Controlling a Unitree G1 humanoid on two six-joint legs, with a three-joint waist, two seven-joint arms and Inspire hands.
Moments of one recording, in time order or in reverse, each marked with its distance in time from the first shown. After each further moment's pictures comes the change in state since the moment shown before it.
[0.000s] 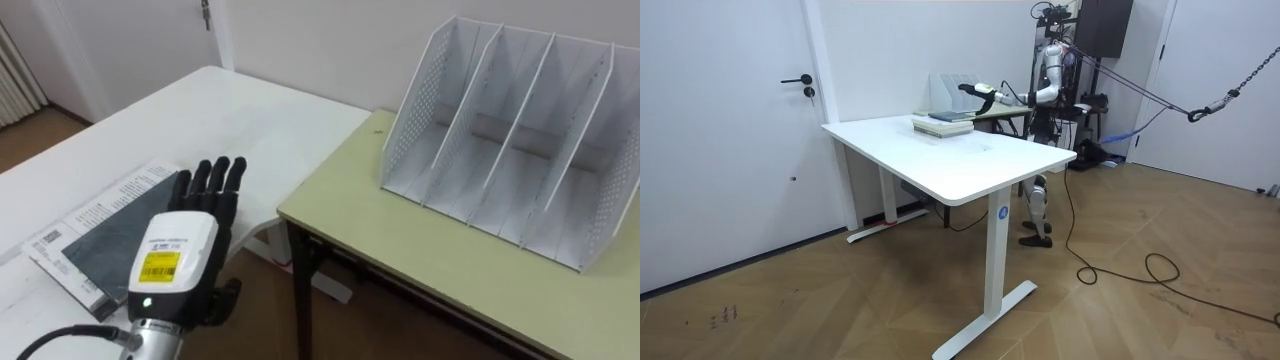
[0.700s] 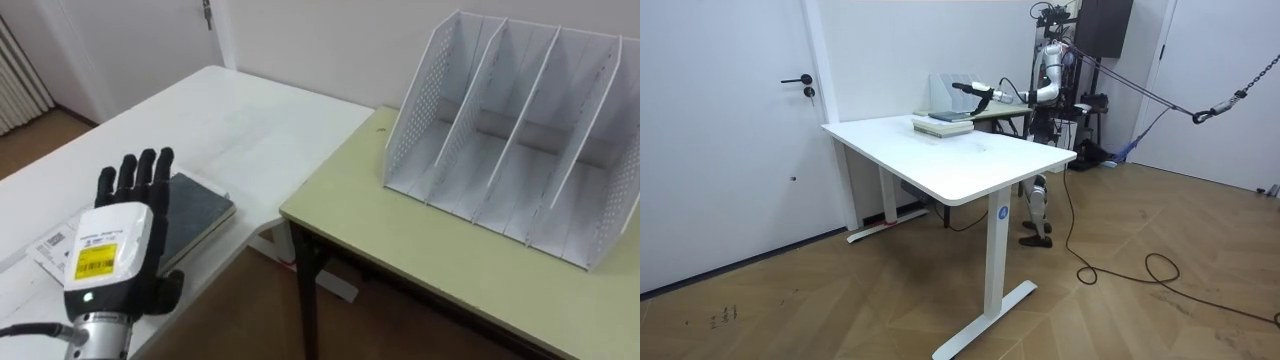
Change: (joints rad) left arm 0.001 0.004 0.126 0.002 -0.002 0.130 -0.060; right arm 0.016 -0.018 -0.054 -0.038 -0.017 0.054 0.022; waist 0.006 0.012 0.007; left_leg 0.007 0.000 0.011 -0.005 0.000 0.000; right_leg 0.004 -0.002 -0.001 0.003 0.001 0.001
